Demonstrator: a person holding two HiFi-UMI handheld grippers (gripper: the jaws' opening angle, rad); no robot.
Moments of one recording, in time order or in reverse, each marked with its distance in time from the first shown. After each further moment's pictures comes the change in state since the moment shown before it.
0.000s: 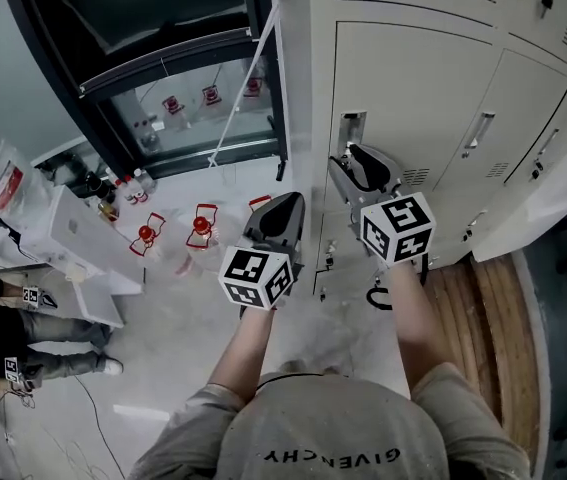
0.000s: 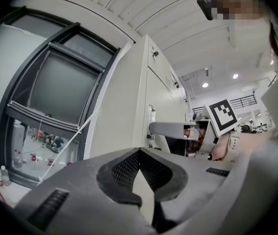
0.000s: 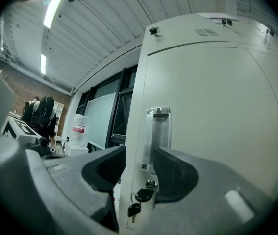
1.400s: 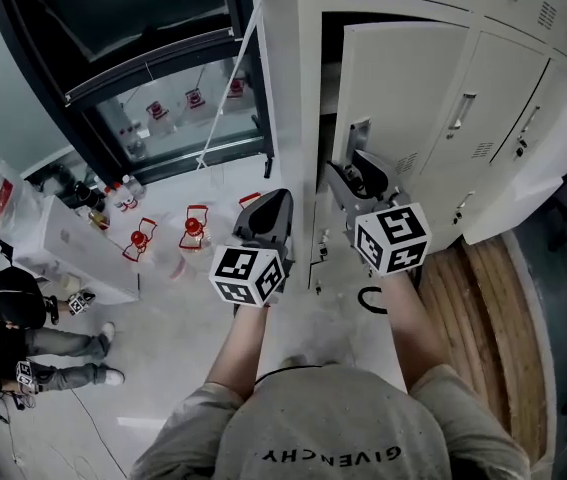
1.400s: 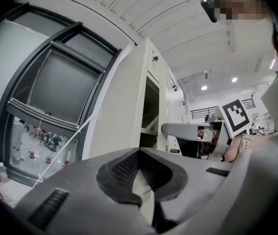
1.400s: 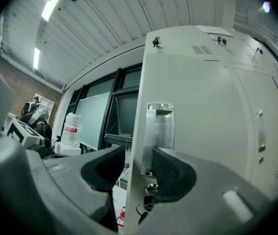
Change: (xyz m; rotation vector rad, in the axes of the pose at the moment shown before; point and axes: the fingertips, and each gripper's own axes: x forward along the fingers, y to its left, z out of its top) left arm -0.027 0.000 0.001 -0.023 -0.005 -0.029; right arm -0.040 0.024 0.003 -0.004 -0.006 -0.128
